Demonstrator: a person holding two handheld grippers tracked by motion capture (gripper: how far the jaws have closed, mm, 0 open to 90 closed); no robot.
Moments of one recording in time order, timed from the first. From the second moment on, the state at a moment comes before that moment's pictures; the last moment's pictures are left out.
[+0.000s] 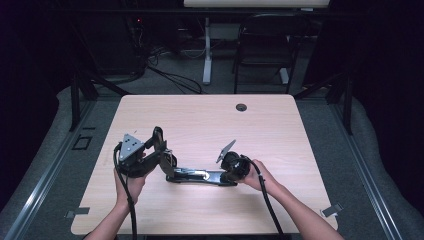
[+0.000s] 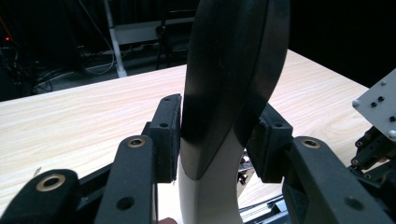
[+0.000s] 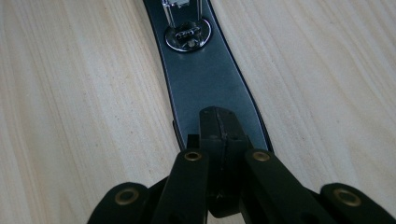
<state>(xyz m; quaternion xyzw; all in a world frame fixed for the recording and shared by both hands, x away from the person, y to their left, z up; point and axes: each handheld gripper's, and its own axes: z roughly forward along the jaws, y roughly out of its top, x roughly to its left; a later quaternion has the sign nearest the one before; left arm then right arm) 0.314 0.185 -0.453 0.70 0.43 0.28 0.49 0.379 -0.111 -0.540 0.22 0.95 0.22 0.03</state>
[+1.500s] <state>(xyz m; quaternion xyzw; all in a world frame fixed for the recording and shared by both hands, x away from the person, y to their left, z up) 0.309 0.130 -0.457 0.75 0.36 0.32 0.45 0.380 -0.115 -0.542 0.23 0.94 0.23 0.02</state>
